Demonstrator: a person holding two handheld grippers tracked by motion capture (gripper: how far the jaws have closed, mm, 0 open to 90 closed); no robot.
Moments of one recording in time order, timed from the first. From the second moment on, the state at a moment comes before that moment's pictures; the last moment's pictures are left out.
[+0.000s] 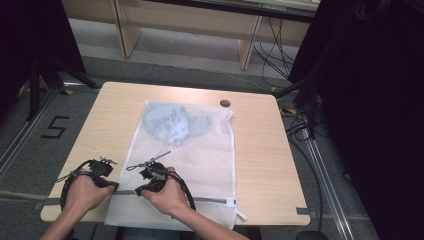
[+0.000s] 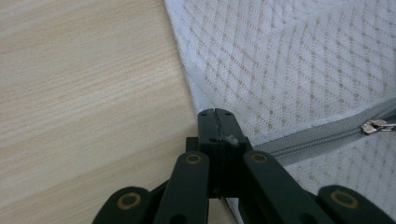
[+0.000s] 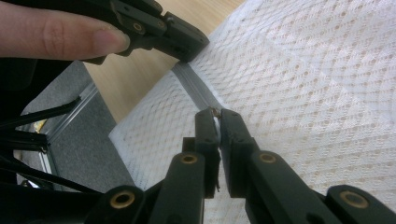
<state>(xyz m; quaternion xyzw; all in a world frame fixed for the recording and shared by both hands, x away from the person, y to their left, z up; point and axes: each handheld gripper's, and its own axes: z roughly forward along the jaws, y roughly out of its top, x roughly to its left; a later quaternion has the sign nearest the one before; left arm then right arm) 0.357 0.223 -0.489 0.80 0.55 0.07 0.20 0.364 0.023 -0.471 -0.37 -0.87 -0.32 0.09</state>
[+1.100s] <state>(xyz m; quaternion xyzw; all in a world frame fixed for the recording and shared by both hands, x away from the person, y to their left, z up) 0.357 0.223 -0.489 0.80 0.55 0.07 0.20 0.362 0.007 -0.469 -0.37 -0.87 -0.32 0.09</state>
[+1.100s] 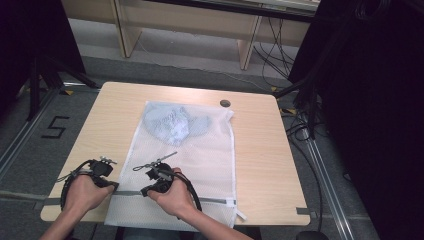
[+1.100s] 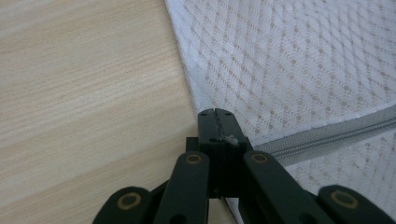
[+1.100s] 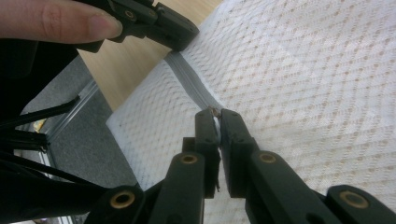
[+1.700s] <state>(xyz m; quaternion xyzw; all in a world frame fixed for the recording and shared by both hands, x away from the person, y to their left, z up) 0.357 0.223 -0.489 0.80 0.55 0.07 0.20 0.361 -0.002 -0.466 -0.38 -0.87 -0.32 0.09</state>
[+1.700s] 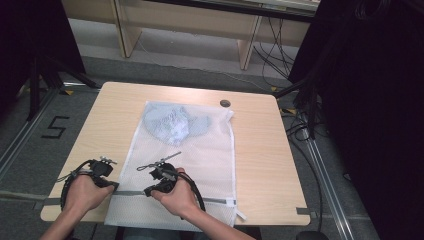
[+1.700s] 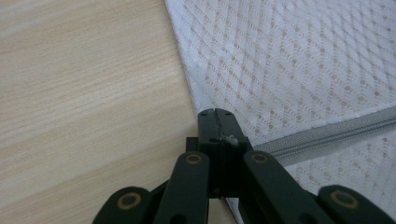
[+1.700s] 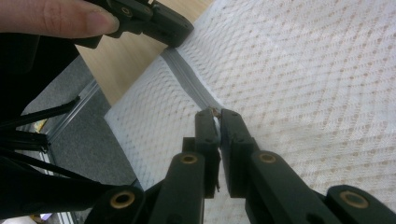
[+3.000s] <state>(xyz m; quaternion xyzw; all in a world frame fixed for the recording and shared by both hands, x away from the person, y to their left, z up) 0.358 0.222 -0.489 0.81 0.55 0.07 0.20 0.357 -0.016 -0.463 -0.38 -0.86 -0.32 0.09</state>
